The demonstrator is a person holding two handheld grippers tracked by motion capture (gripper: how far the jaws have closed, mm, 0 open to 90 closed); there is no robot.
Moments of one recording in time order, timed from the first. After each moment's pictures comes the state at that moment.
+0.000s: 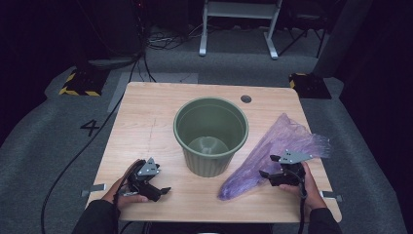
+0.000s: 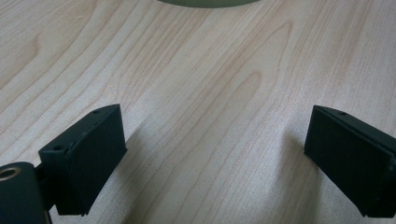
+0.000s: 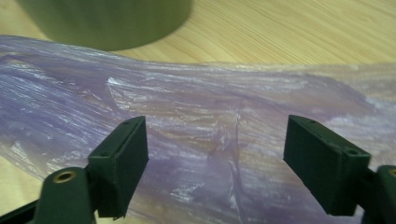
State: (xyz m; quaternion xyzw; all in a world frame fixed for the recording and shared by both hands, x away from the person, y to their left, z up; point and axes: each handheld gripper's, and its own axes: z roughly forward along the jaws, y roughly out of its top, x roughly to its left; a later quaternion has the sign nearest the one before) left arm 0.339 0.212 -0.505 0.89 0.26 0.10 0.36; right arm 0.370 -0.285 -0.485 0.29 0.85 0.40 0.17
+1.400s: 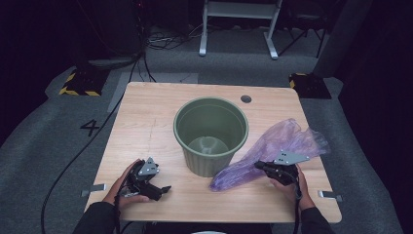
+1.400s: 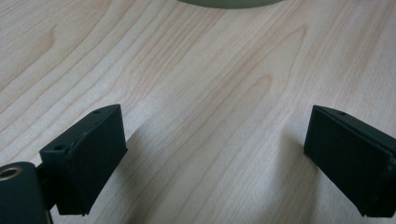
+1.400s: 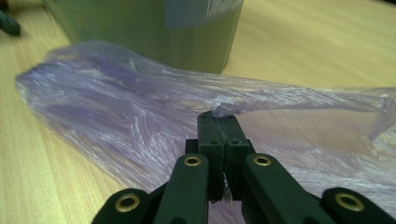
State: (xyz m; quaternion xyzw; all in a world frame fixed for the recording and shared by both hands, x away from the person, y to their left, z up) left arm 0.338 0.208 -0.505 0.88 0.29 0.11 0.36; right arm 0.366 -0.265 -0.477 0.26 0.83 0.47 0.16
